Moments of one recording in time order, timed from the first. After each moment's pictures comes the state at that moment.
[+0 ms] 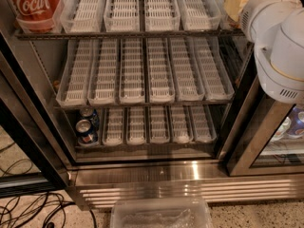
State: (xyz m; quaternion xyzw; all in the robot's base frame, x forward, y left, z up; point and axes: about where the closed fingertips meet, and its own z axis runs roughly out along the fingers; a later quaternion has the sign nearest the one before) arm 0.639 -0.250 1.072 -0.01 0.69 -0.10 0.71
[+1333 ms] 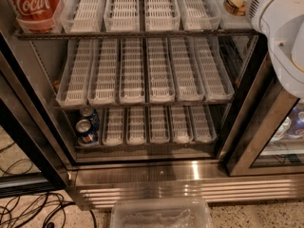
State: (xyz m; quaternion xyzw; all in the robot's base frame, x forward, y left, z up) arm 0.629 -0.229 1.110 -0.03 0.66 -0.01 0.75
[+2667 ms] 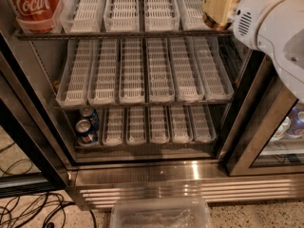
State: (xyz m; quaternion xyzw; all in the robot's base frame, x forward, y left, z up) arm 0.578 -0.165 1.081 -0.11 0.71 0.07 0.69
